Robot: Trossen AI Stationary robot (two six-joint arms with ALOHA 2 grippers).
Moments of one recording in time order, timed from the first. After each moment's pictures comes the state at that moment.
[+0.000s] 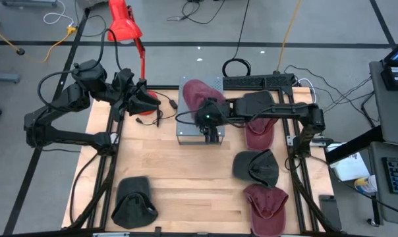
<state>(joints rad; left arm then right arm) 0.36 0.98 1.32 -0.33 0.63 -0.48 -0.08 1.81 1.73 -0.84 0.18 -0.26</state>
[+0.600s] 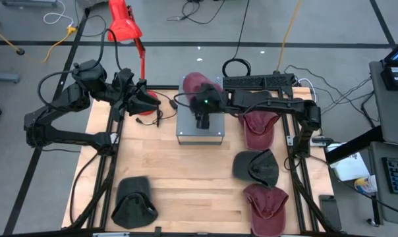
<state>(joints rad) 0.36 0.98 1.32 -0.33 0.63 -0.48 -0.17 1.83 1.73 -0.60 0.15 -0.28</state>
